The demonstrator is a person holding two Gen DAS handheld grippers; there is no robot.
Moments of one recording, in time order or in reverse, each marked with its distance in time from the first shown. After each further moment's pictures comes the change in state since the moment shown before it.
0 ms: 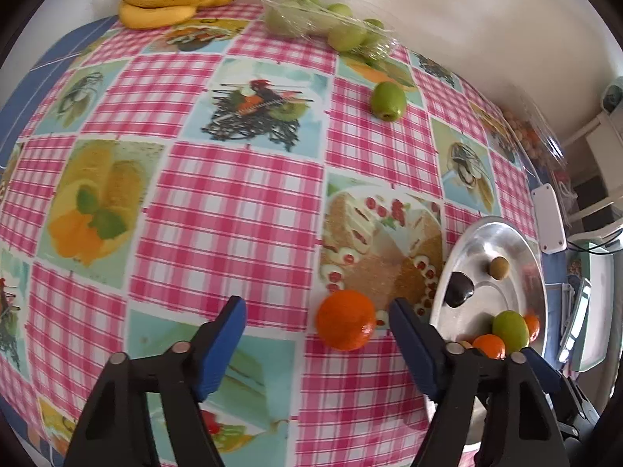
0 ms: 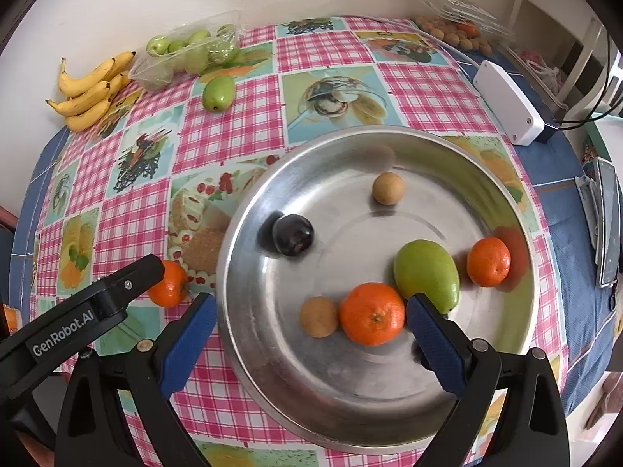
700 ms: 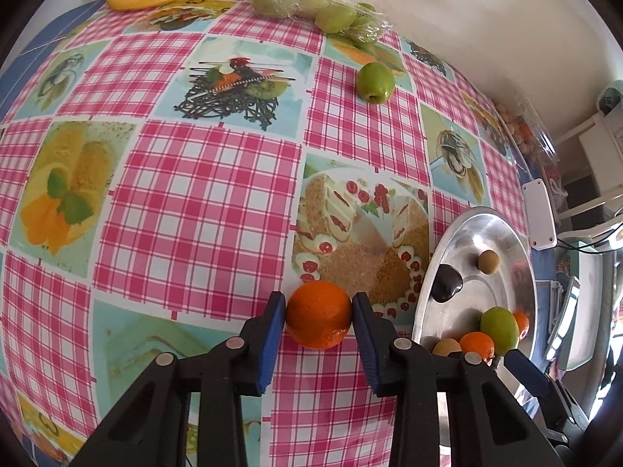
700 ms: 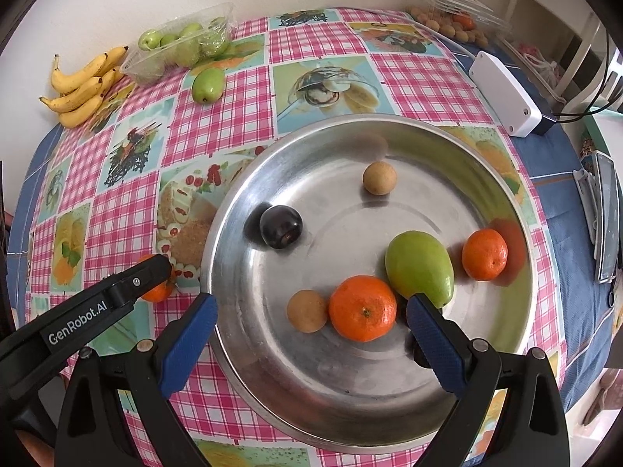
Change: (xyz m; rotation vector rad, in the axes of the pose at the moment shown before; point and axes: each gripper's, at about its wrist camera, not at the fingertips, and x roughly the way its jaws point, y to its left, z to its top) left arm 0.011 -0.004 -0.003 -0.023 0.038 -0.063; right arm 0.006 -0.003 -0.003 0.005 0.020 -0.014
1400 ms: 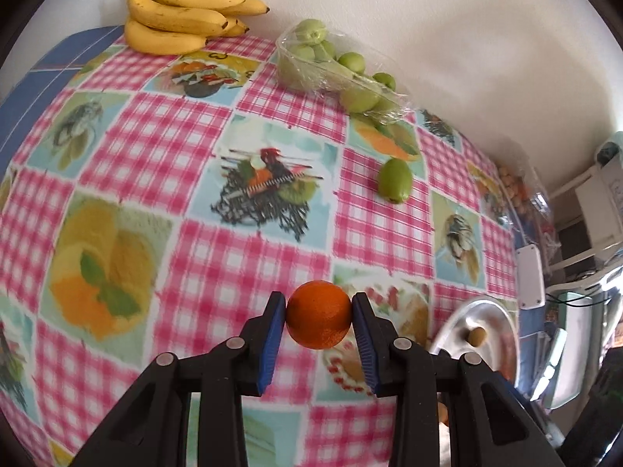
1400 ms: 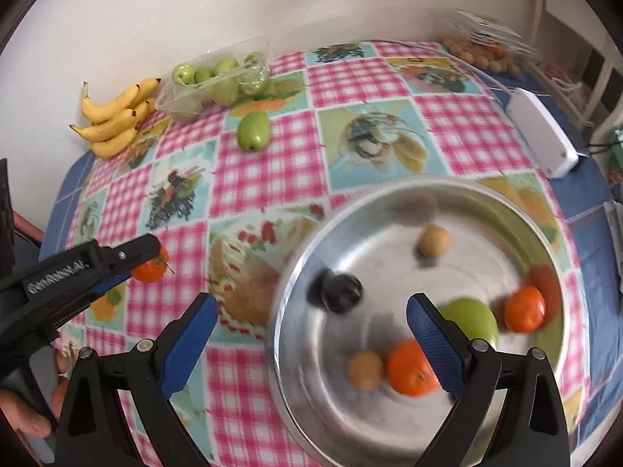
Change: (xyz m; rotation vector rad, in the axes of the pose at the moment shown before) left arm -0.028 0.029 0.066 -0.040 -0.117 -0.016; right arm -0.002 0.021 0.034 -0.004 -0.101 0.137
